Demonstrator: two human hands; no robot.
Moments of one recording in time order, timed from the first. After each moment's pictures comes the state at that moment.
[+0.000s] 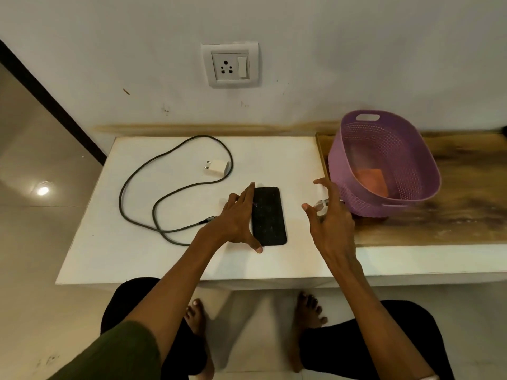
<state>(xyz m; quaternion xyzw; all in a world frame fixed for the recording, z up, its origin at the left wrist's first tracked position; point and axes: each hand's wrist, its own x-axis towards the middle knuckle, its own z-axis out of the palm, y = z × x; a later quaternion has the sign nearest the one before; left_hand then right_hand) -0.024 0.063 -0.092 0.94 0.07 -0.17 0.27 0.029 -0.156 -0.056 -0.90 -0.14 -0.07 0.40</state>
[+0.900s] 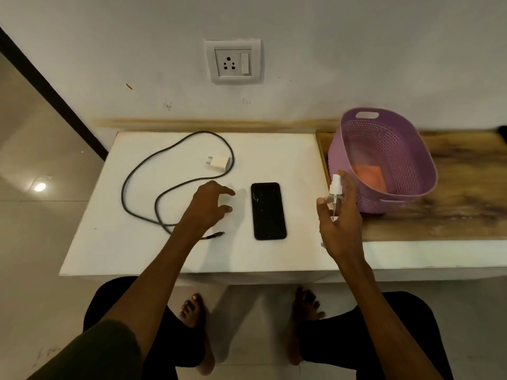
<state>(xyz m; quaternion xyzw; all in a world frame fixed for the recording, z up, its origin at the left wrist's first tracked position) -0.050 0.106 -0.075 0.93 0.20 0.00 0.31 0.019 -0.171 -0.048 -0.83 -0.12 -0.03 0.54</state>
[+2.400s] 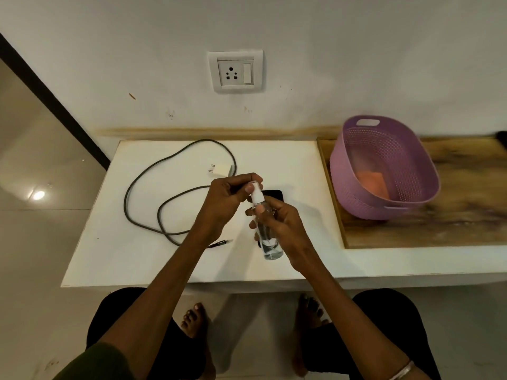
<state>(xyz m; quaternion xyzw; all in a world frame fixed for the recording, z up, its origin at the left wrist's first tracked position) -0.045 0.068 -0.019 0.66 0.14 0.10 0.73 -0.012 -0.083 -0.040 -0.65 -0.16 0.28 0.68</state>
